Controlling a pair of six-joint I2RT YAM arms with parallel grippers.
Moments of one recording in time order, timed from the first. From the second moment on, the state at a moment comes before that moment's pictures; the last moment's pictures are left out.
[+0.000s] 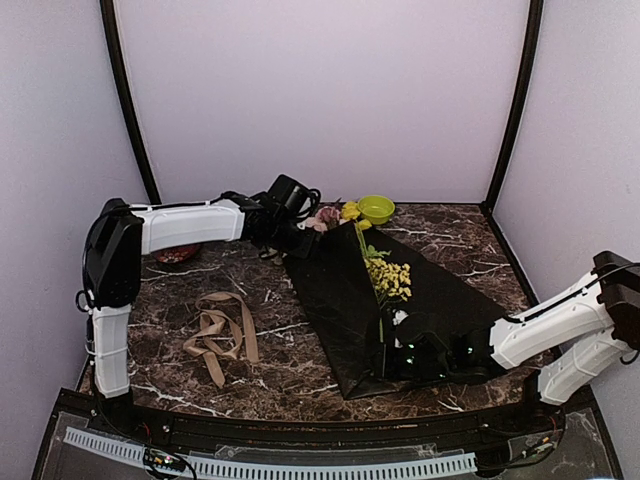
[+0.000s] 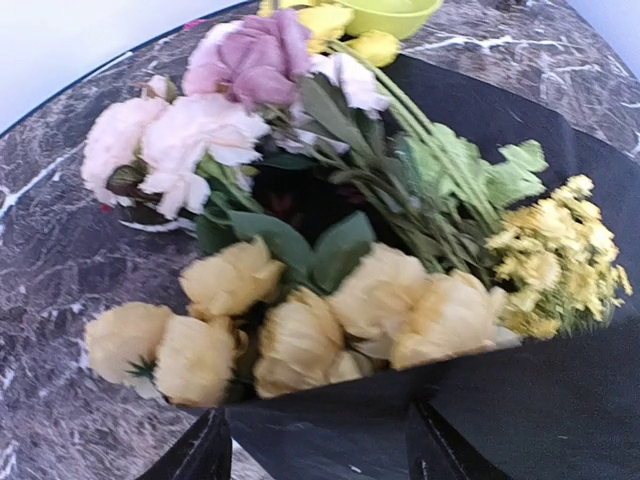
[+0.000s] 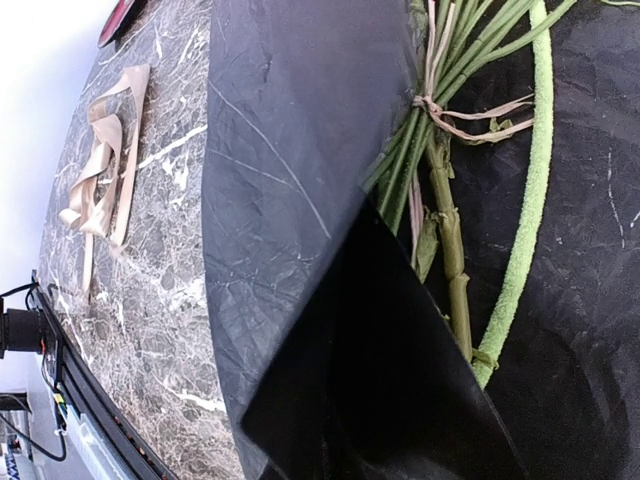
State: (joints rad) left arm -0.75 2.05 1.66 -0.46 -0.13 -0.22; right arm 1.20 1.43 0.47 0.23 0.18 1.01
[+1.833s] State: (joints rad) left arm -1.36 1.77 0.99 0.03 -0.10 0.16; right arm 1.13 1.46 0.38 0.37 0.05 1.11
